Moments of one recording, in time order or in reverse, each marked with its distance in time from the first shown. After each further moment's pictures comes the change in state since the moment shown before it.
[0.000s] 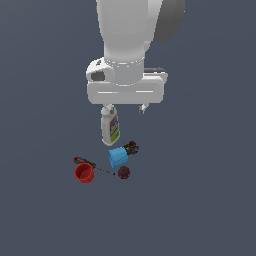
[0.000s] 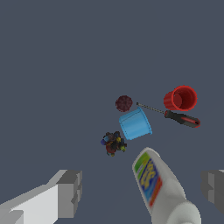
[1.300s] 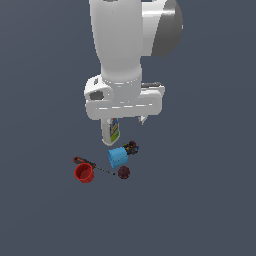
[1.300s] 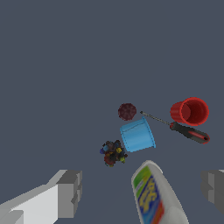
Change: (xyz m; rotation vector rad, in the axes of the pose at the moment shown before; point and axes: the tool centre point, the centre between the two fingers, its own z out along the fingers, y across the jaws) arm 0.027 0.003 0.026 0.024 -0.006 -0.070
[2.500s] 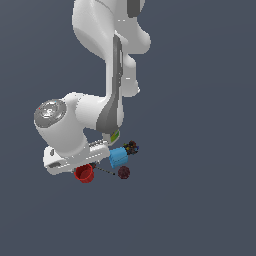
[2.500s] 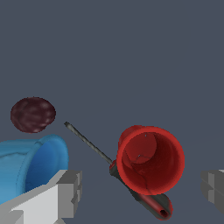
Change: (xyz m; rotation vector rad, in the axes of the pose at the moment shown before) arm 0.050 0.167 0.169 -0.031 -0.036 -0.291
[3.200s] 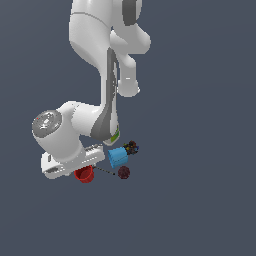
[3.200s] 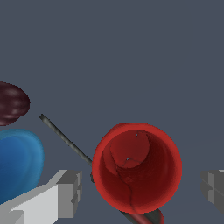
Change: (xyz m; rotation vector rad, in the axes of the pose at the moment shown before) arm -0.007 0.022 0.030 -0.004 -0.006 -0.042
